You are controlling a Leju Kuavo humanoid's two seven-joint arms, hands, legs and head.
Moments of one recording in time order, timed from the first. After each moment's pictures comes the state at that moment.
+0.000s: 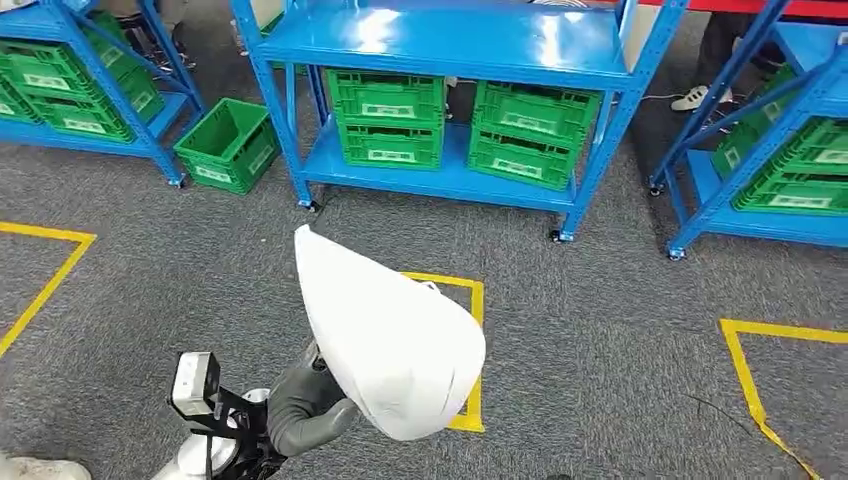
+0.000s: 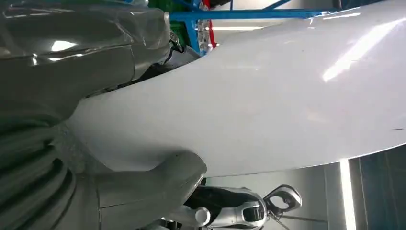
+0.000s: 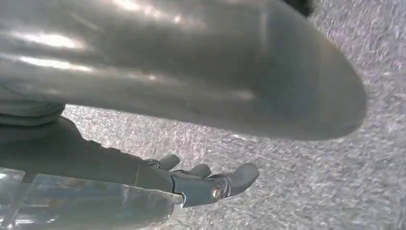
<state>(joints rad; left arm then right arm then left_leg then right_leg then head) -0.13 0.19 -0.70 -1.69 0.57 -0.53 -0.53 -0.04 -0.12 1.04 -0.25 -0.94 -0.20 0.01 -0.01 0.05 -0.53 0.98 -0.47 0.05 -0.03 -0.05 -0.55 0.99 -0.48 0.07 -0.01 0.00</state>
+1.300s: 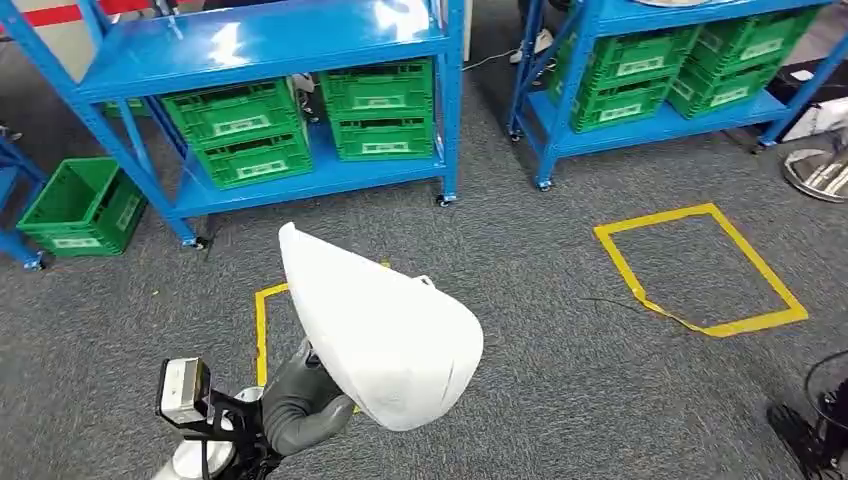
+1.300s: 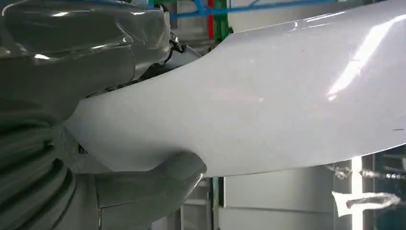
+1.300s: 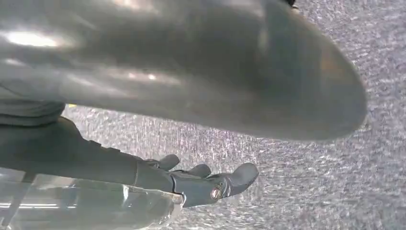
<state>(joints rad) -0.12 0.19 -0.68 -1.73 0.51 -0.50 -0.54 -0.02 -0.12 1.02 -0.26 -0.98 -0.21 -0.03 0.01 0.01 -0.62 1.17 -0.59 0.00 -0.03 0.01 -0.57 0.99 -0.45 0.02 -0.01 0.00</state>
